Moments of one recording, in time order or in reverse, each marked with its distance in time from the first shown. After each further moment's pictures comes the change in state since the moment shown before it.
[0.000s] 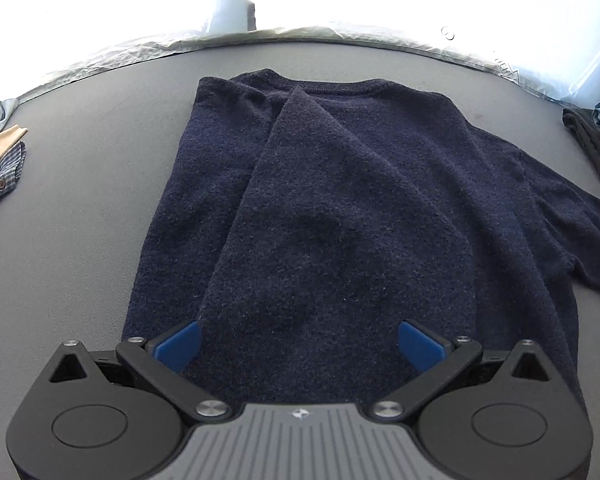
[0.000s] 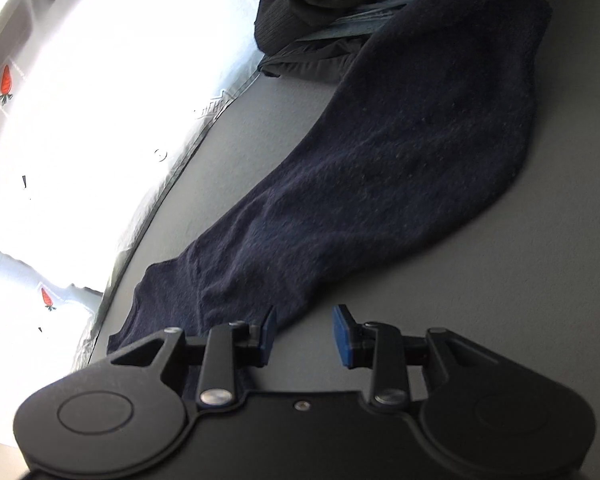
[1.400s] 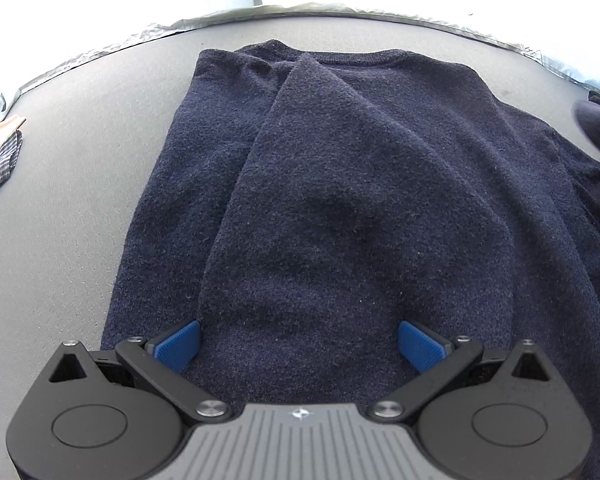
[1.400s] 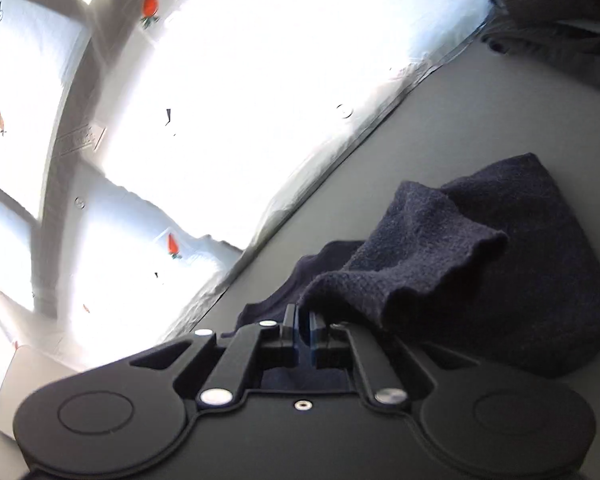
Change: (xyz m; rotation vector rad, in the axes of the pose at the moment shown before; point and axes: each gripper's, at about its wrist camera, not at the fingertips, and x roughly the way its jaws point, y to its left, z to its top) left arm 0.028 -0.003 0.002 -0.011 0.030 0.035; right arm 0.055 0.148 -0.013 -0.230 0.202 0.485
